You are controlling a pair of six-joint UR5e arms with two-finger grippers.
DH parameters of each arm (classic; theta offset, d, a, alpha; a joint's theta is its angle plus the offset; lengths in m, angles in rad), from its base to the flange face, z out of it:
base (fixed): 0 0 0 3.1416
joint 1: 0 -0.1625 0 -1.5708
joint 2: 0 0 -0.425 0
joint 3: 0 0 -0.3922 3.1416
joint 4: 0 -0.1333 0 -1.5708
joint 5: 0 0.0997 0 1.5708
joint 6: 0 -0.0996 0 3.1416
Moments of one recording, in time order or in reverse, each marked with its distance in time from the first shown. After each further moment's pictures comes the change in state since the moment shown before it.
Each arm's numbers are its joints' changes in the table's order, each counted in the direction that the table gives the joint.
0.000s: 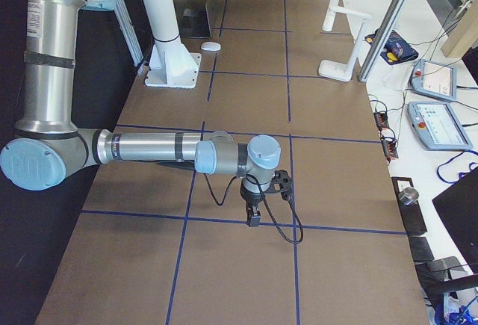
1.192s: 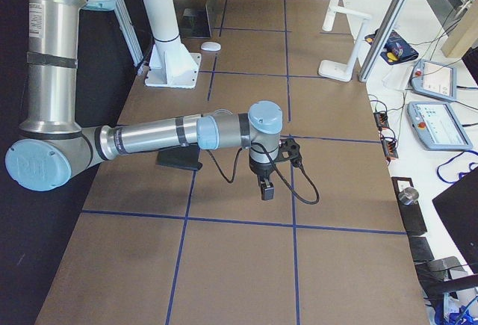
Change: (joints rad) left arm -0.071 -0.136 -0.054 0.007 -0.001 0.081; right arm -0.002 0.012 0.164 0.005 0.019 -0.015
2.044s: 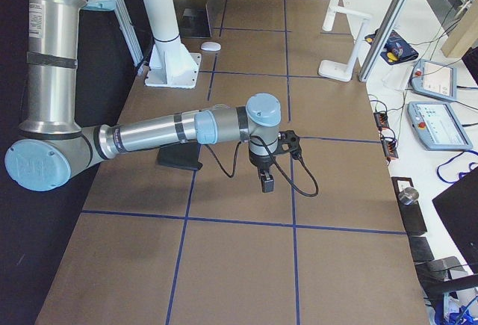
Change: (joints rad) left arm -0.362 0.011 -0.381 0.194 -0.006 0.085; right arm 0.001 0.006 0.003 -0.003 0.012 -0.020
